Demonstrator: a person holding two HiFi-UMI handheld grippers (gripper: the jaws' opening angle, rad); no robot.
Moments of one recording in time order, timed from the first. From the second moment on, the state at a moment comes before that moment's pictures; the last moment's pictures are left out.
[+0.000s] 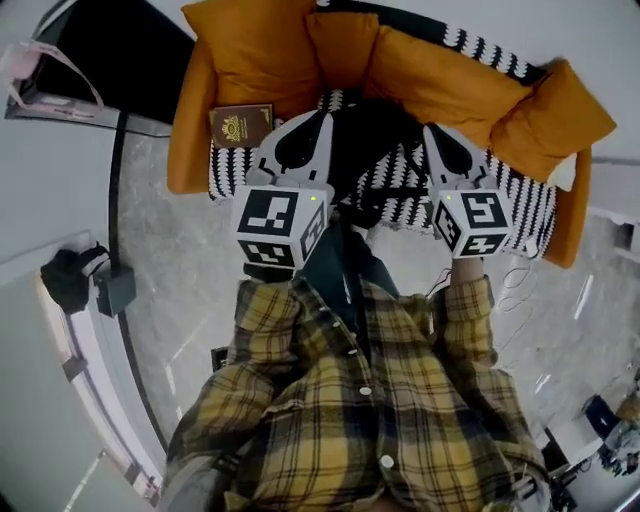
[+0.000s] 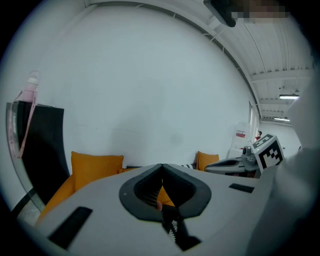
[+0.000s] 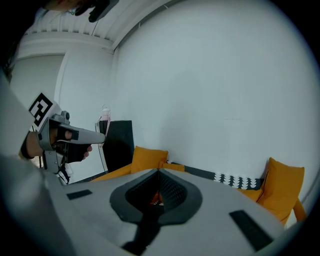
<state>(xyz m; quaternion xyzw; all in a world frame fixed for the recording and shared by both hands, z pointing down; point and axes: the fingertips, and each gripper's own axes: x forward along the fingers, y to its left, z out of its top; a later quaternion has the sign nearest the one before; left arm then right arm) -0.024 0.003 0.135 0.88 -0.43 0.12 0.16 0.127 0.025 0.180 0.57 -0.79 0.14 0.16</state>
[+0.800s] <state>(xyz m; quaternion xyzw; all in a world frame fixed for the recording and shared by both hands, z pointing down) -0.053 -0.010 0.287 0.85 -0.43 0.19 0.24 0.118 -0.015 0.299 0.56 -0.78 0.19 0.20</state>
